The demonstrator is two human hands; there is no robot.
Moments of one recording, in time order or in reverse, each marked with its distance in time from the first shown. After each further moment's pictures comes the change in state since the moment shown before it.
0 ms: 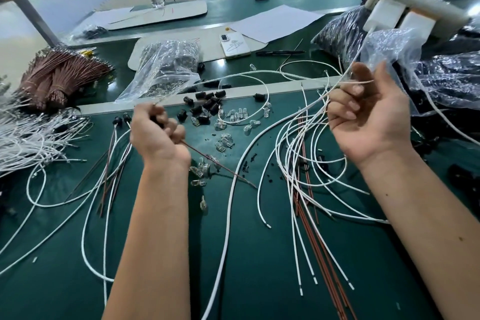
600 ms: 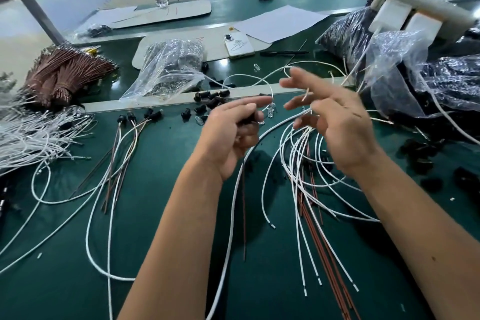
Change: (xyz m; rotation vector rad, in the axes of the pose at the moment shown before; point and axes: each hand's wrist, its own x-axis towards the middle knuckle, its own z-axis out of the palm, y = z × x) left_hand -0.038 -0.034 0.030 0.422 -0.669 -0.354; right_hand -0.009 0.030 0.004 -0.898 -0.382 -0.252
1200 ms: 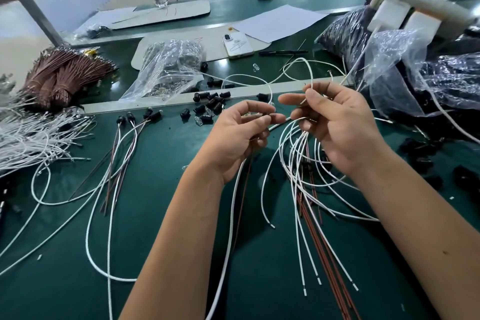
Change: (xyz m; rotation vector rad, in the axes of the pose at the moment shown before) left_hand -0.005 -0.008 0.005 0.152 -0.068 0.036; right_hand 0.001 -0.006 0.003 0.275 0.151 0.259
